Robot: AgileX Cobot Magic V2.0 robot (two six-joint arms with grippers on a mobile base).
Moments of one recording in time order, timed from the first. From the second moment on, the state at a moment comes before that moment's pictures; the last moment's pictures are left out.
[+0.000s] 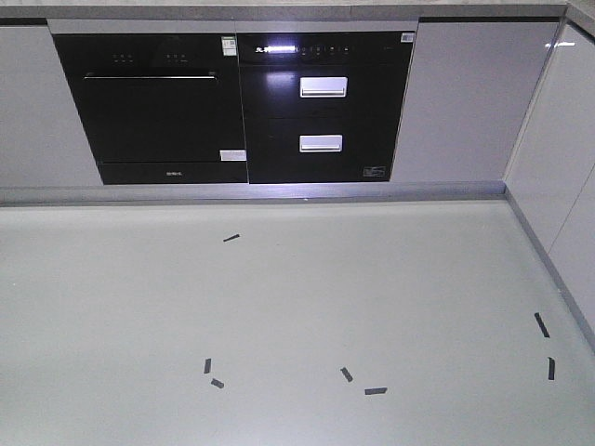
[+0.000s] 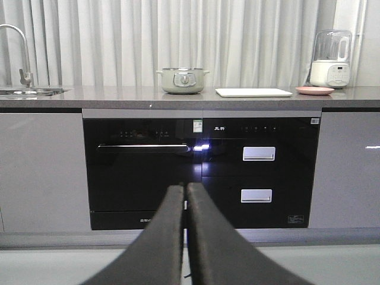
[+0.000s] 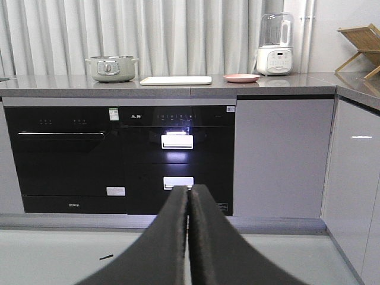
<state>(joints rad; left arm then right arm) 0.01 -0.01 0.02 0.04 0.00 -0.11 0.05 -0.01 0.03 -0.03 0.03 0.05</state>
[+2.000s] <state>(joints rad) 0.01 -0.01 0.02 0.04 0.00 -0.11 0.05 -0.01 0.03 -0.03 0.03 0.05</state>
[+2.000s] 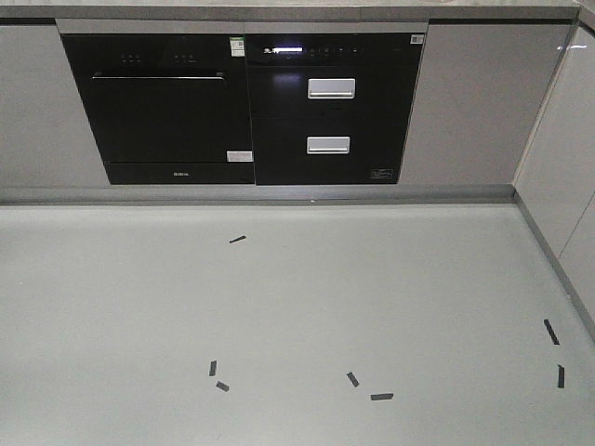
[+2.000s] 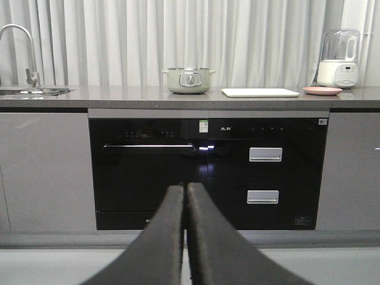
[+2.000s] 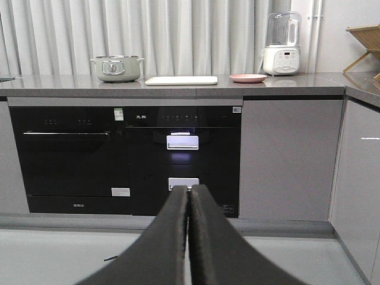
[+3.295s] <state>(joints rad) 0.01 -0.01 0.02 0.04 0.00 -0.11 0.05 -0.01 0.03 -0.03 0.03 0.05</state>
